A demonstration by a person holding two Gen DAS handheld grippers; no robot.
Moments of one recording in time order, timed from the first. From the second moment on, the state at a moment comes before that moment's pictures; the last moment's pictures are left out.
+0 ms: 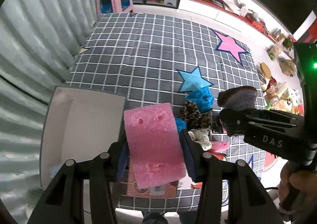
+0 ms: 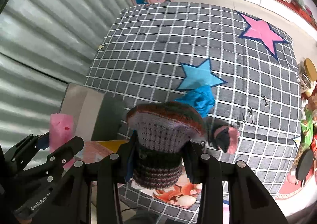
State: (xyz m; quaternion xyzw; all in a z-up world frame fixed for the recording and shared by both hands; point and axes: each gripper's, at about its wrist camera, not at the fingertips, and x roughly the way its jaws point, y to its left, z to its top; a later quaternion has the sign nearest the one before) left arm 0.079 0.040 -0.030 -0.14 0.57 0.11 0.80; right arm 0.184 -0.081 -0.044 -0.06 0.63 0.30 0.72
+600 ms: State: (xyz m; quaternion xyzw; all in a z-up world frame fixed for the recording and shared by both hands) left arm 0.023 0.103 -0.027 -0.19 0.55 0.17 0.79; right arm 0.145 0.003 -0.032 -0.12 0.61 0.35 0.70
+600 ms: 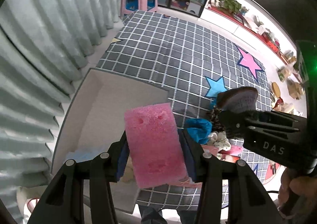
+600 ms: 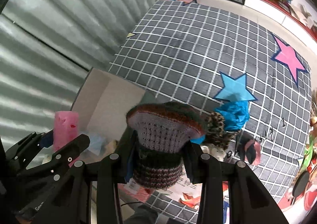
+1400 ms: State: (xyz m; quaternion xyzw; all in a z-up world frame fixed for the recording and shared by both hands) left arm -0.036 0.164 -0.047 -0.24 0.55 0.23 0.77; right arm 0.084 0.094 -0.034 -0.18 0.60 0.41 0.66
